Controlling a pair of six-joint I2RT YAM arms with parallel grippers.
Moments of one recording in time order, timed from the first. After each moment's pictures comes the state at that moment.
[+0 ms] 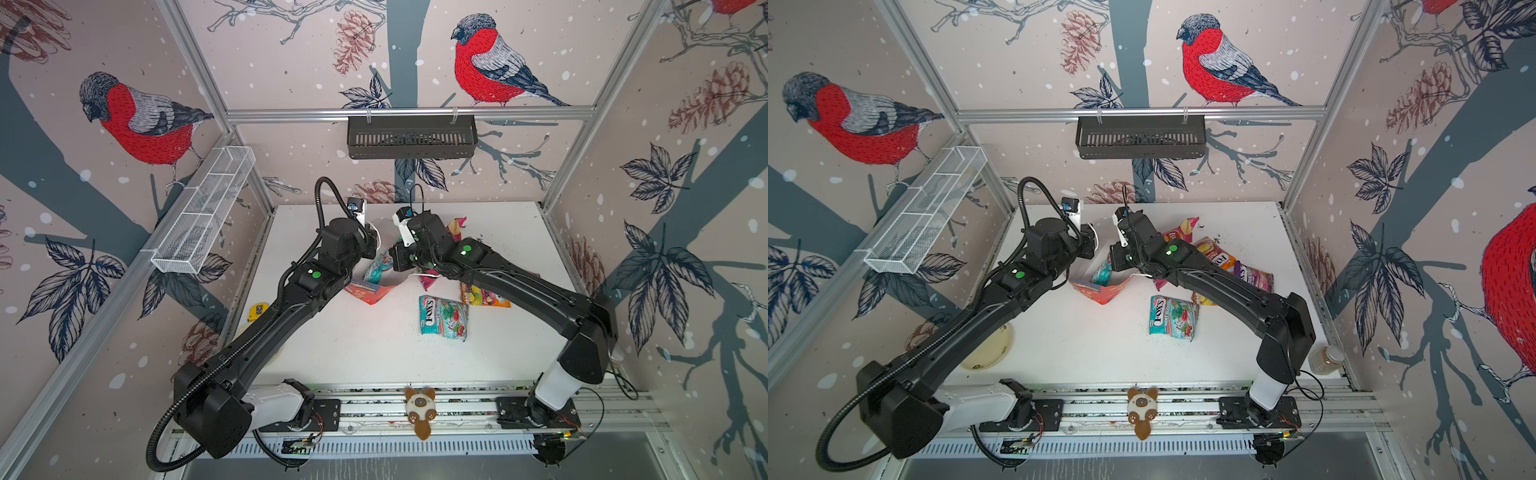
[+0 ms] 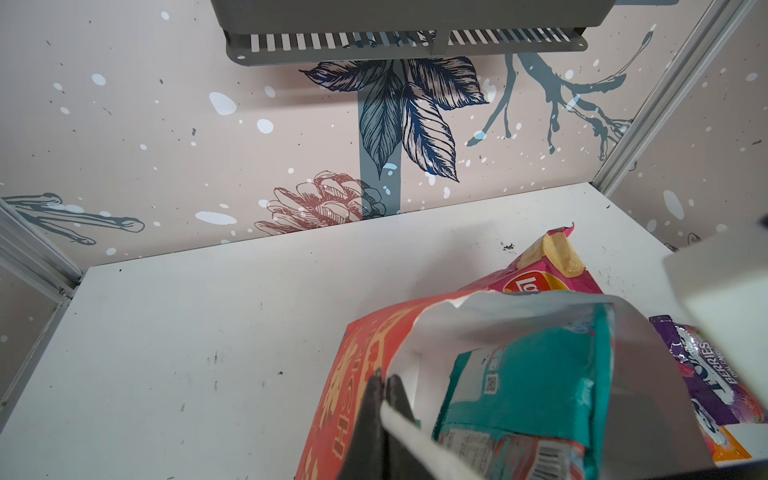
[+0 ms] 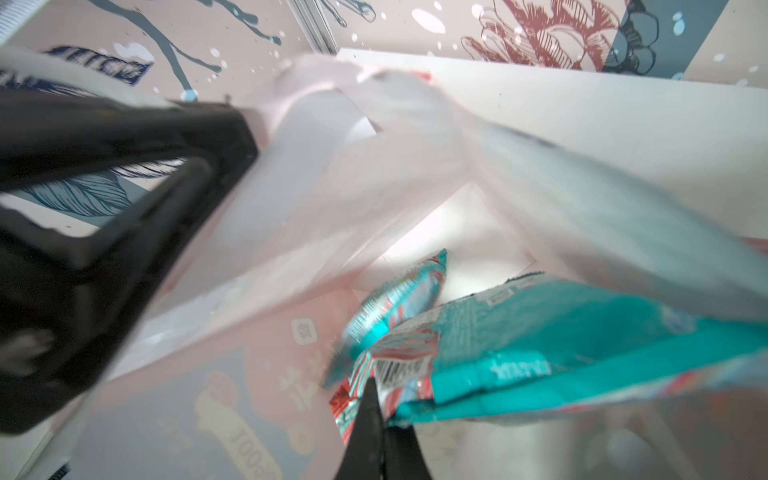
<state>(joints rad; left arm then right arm) -0.53 1.24 1.14 -0.22 -0.22 -0.13 0.88 1.68 1.58 -0.50 -0.01 0.42</state>
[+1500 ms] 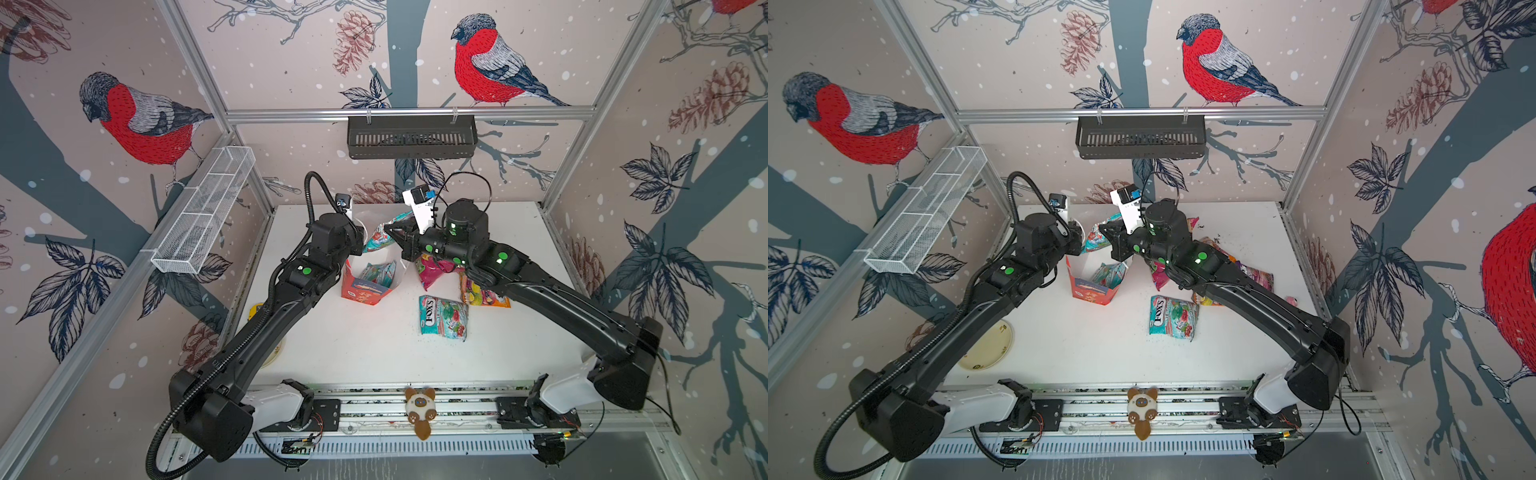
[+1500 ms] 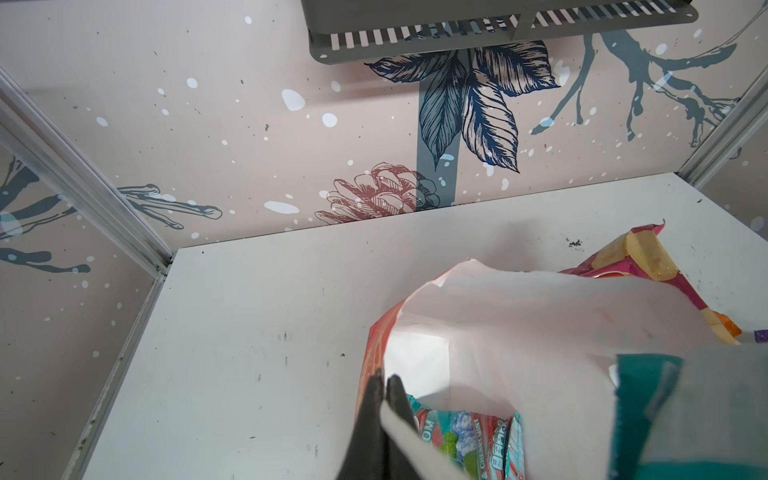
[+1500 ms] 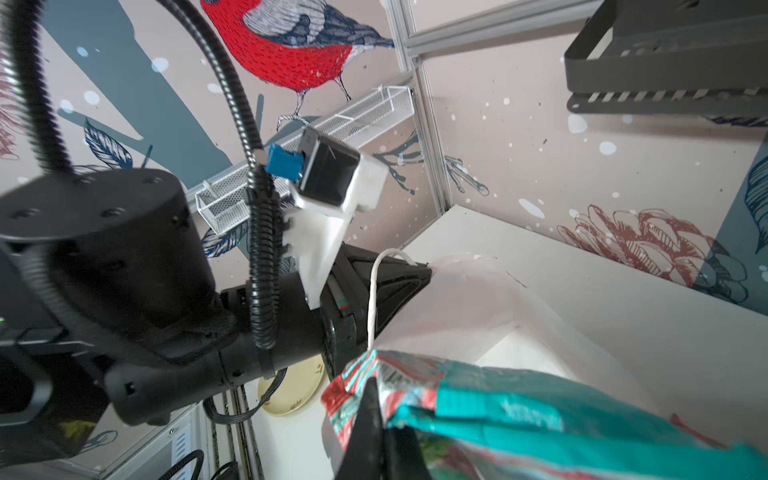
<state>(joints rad) -0.46 1.22 1.17 -0.32 -0.29 -0.08 0.88 1.46 1.51 -0.18 -0.20 0.29</state>
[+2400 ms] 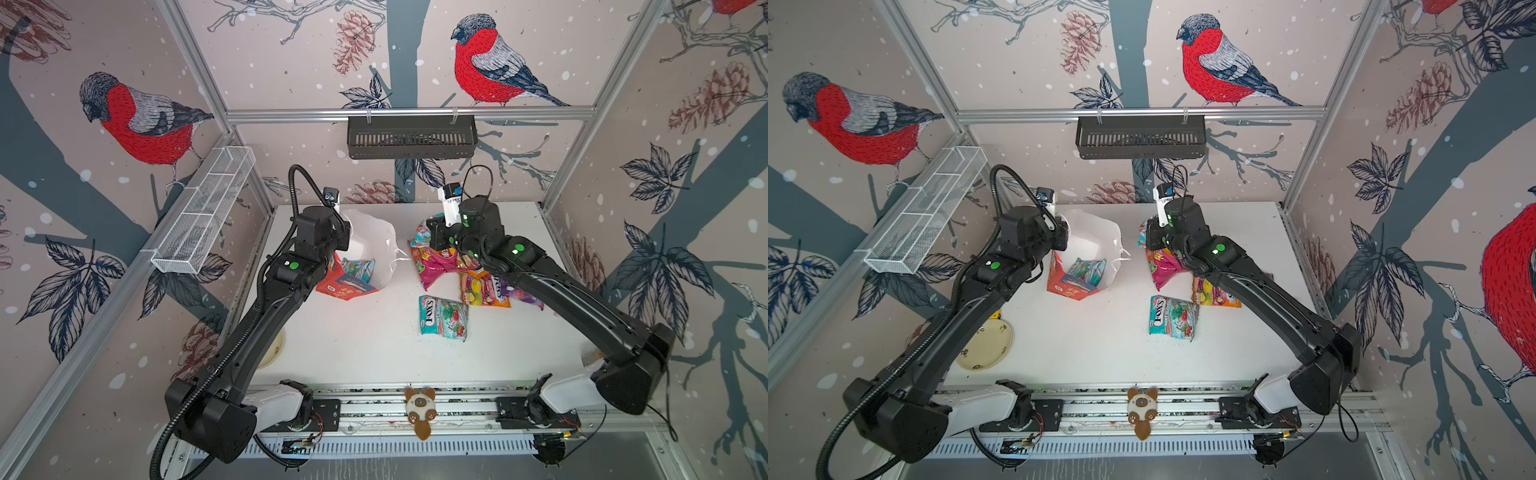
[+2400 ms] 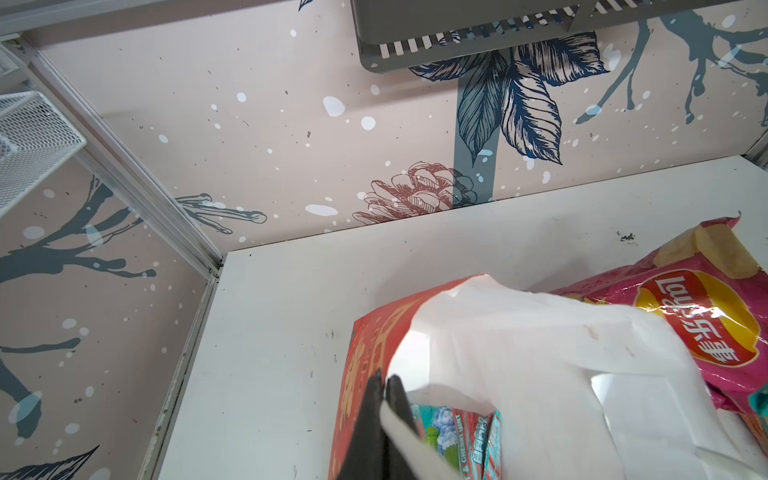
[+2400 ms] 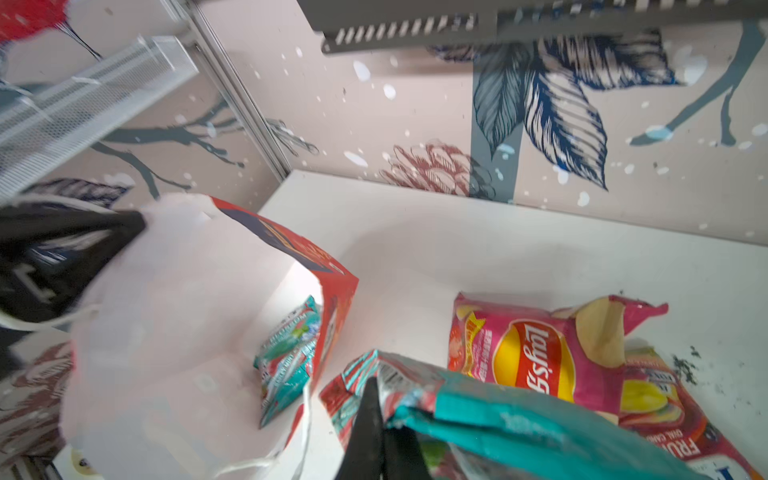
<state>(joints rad) -0.36 1.22 1.23 -0.39 -0.26 0.03 0.72 1.48 1.48 -0.45 0.08 0.30</state>
